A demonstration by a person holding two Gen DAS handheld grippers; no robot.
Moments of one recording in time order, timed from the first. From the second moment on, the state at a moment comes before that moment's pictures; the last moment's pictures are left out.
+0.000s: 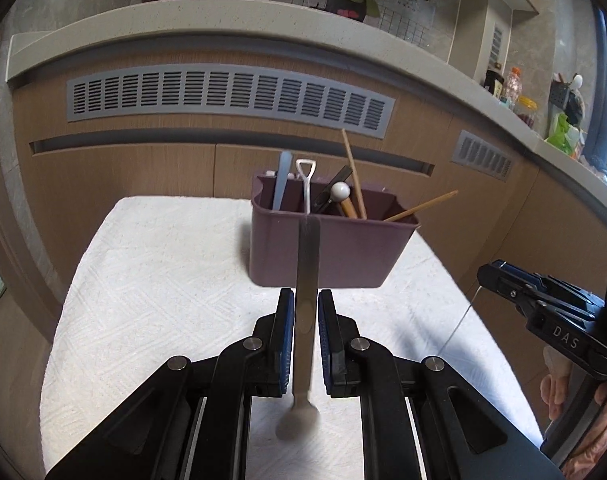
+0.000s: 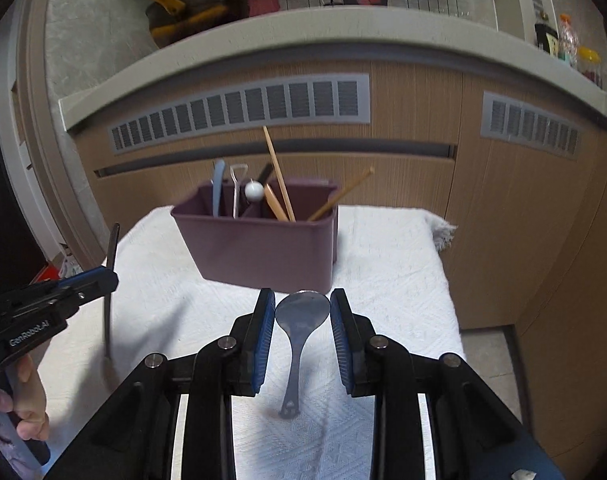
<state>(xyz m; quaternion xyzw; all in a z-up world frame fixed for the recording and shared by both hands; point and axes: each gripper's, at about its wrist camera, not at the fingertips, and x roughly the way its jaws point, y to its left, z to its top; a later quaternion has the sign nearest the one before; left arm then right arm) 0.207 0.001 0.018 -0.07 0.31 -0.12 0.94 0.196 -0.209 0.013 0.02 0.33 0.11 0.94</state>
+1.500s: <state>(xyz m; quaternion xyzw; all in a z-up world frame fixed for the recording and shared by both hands) 0.235 -0.010 0.001 -0.07 0.32 -0.06 0.94 0.179 -0.220 0.042 0.00 0.30 0.12 0.95</state>
